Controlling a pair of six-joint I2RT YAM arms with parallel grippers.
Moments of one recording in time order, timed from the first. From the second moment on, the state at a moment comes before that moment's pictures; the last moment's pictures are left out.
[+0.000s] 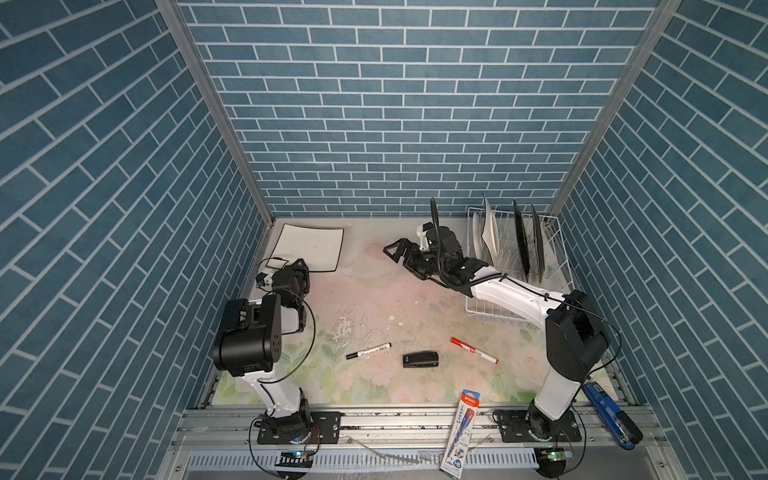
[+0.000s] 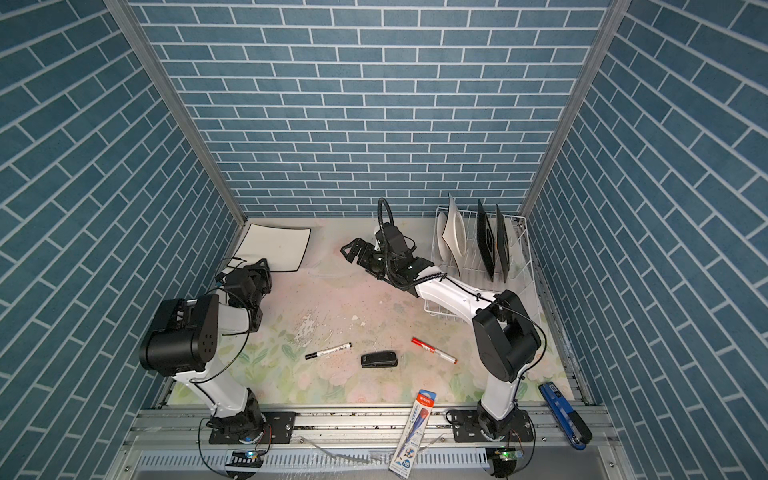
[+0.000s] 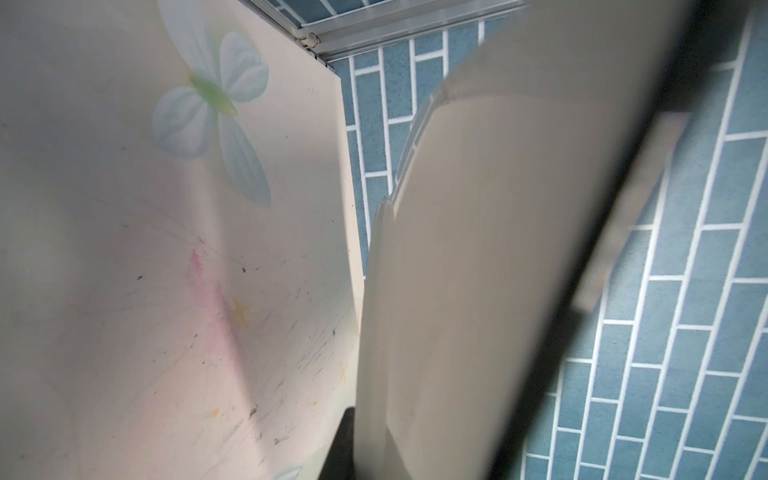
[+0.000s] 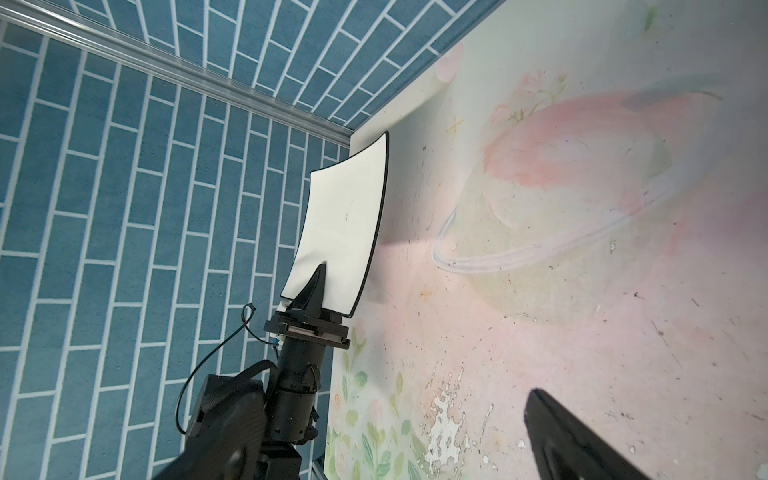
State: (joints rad) left arm 0.14 1.74 0.57 0.97 0.03 -1.45; right arm 0.75 1.78 1.34 -0.02 -0.26 1.02
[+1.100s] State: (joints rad) left arm 0.18 1.90 0.72 0.91 0.03 -1.47; right arm 0.75 1.82 1.34 -0.01 -0.29 1.02
